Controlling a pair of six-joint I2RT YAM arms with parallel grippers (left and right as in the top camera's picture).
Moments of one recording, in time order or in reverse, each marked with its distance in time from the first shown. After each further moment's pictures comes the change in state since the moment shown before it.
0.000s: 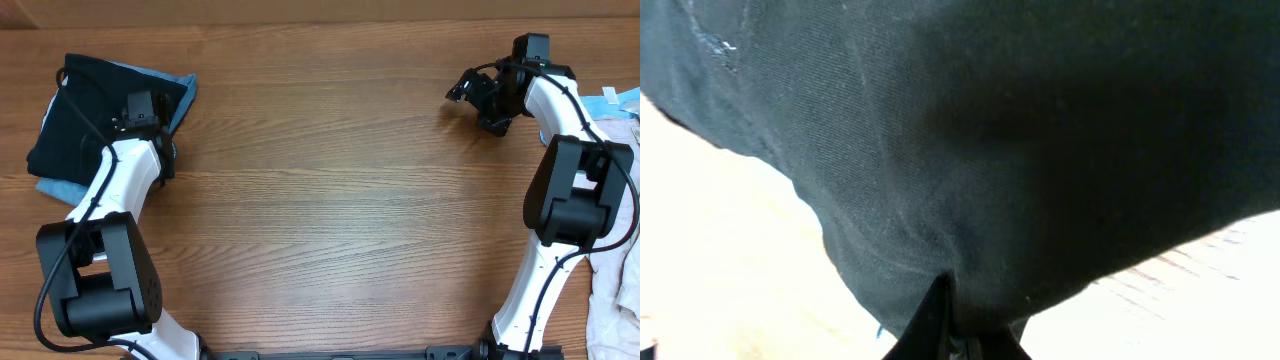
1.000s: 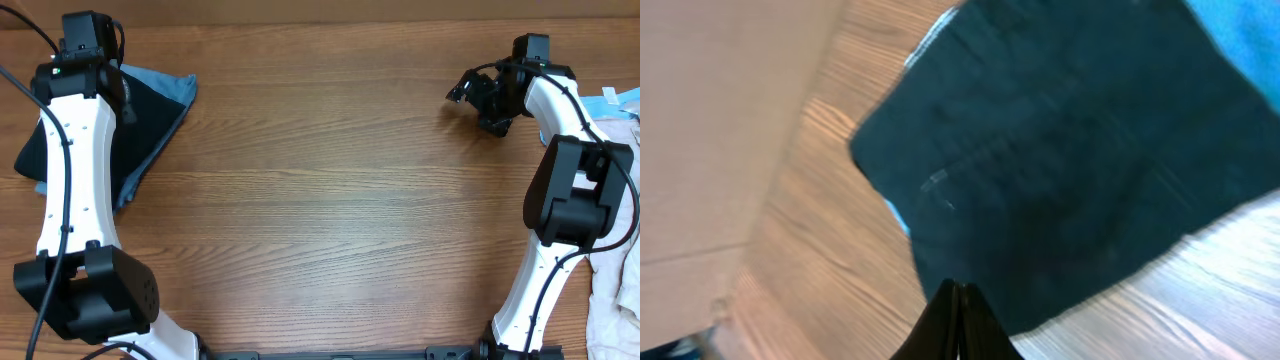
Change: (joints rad) left arm 0.034 0.000 0.579 -0.453 0.032 -0.091; right arm 0.000 0.000 0.001 -0.004 0.007 0.002
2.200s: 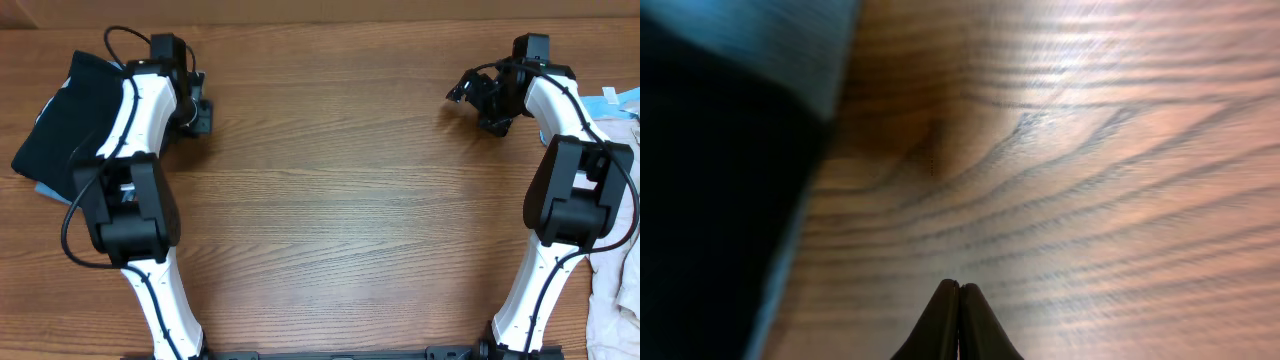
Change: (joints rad) left arm -0.105 0.415 0.037 0.120 0.505 0.237; right arm 0.000 0.000 0.000 0.000 0.000 0.000
